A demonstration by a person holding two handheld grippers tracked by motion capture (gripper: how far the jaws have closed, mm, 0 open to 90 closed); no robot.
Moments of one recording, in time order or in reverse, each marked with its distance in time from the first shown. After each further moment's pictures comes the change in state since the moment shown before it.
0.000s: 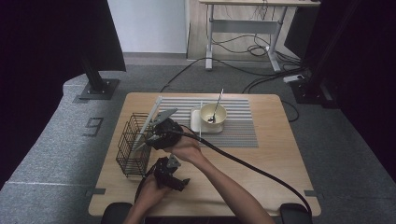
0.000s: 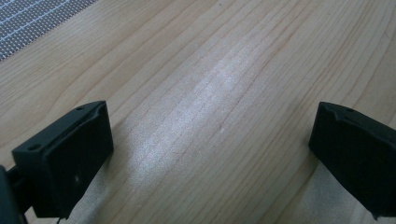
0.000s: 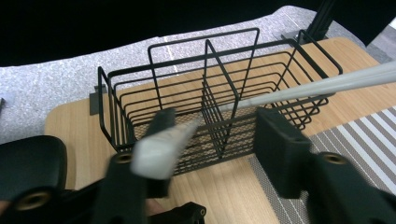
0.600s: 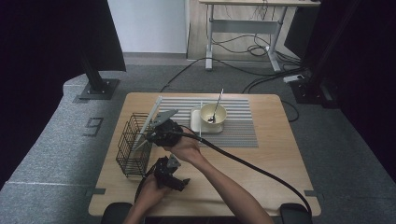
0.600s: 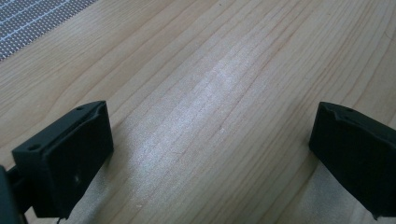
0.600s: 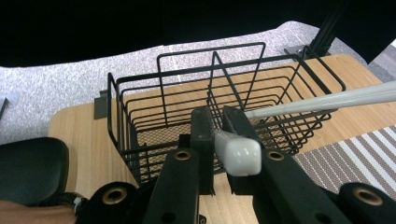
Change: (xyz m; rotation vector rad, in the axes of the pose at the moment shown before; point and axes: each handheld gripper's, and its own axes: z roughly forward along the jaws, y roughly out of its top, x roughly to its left) left arm 0.000 0.000 0.000 -0.001 -0.001 0.000; right arm 0.002 0.000 -0.002 -0.041 0.015 -0.046
